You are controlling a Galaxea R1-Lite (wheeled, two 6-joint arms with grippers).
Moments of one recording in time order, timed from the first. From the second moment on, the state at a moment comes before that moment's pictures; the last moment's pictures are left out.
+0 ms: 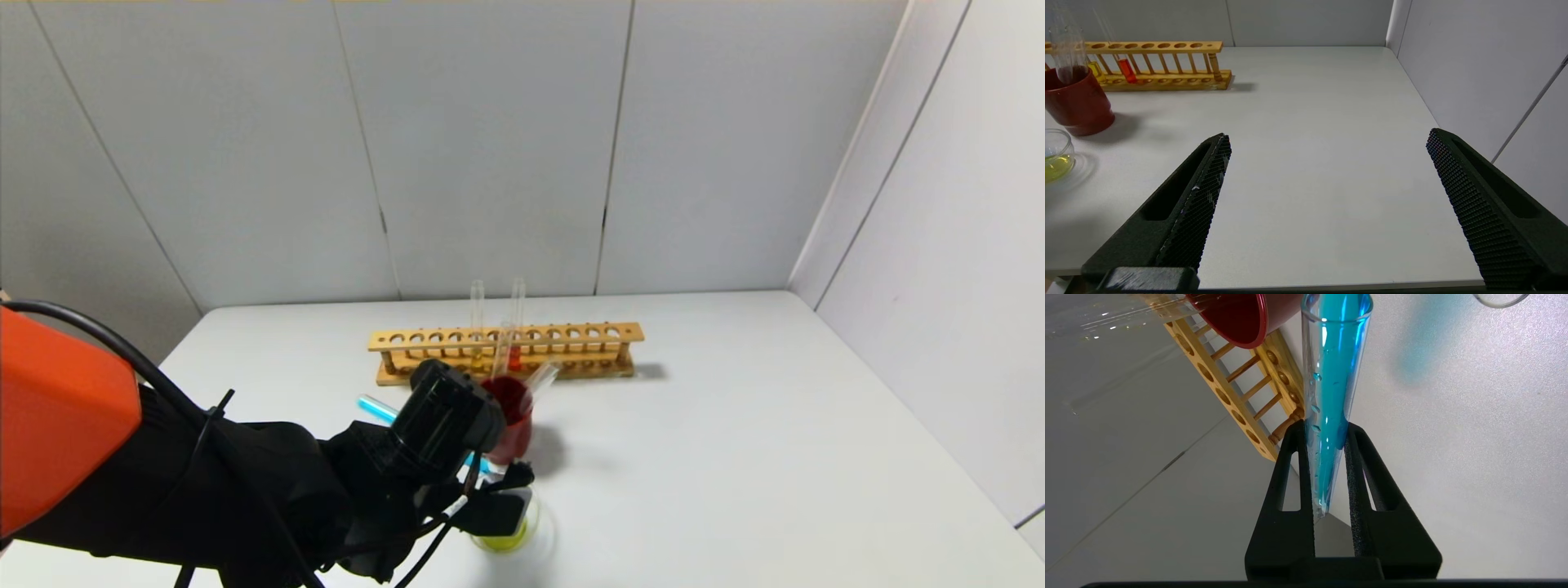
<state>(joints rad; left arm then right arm) -0.82 1.87 -0.81 -0.24 0.59 1.34 0.00 0.00 0.00 -0.01 0.00 0.00</state>
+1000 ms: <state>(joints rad) -0.81 1.89 -0.80 -0.24 0.59 1.34 0.00 0.00 0.00 -0.01 0.00 0.00</state>
